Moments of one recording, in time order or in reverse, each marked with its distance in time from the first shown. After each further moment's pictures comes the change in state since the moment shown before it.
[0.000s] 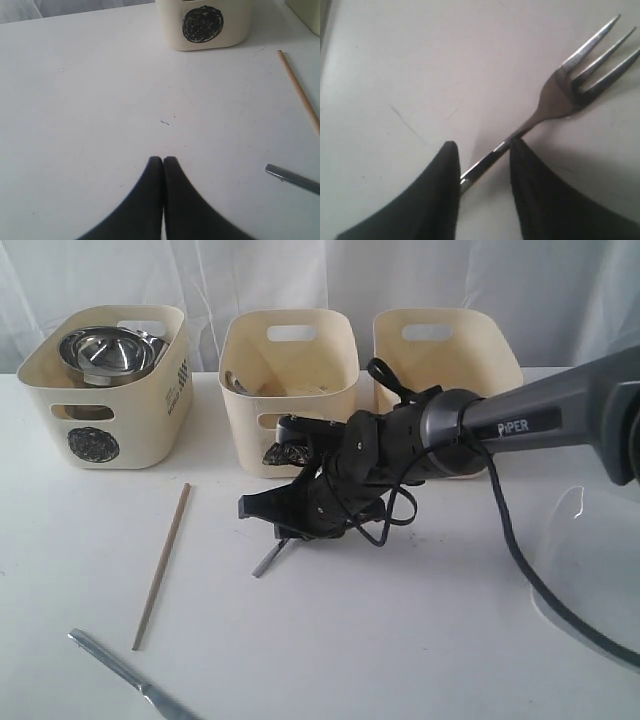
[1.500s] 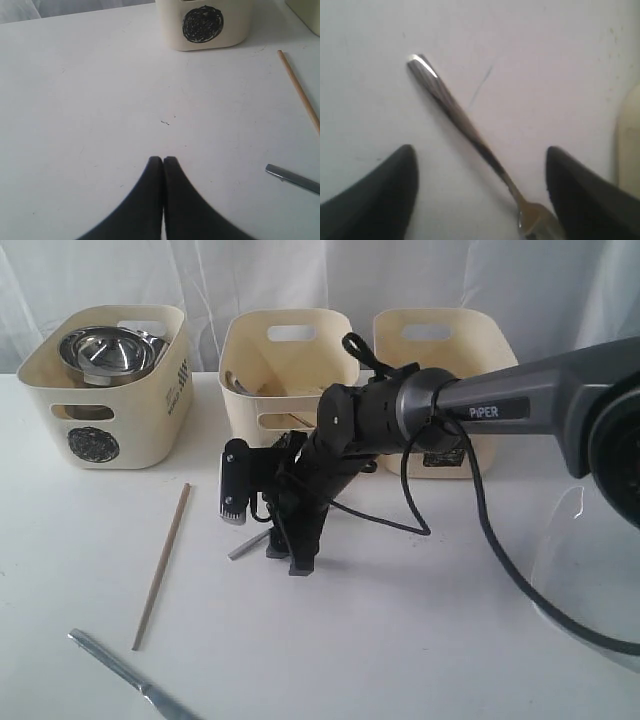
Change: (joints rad) left arm 0.000 0.000 0.000 0.000 0.000 0.000; right arm 0.000 0.046 -0.182 -0.094 0.184 -1.374
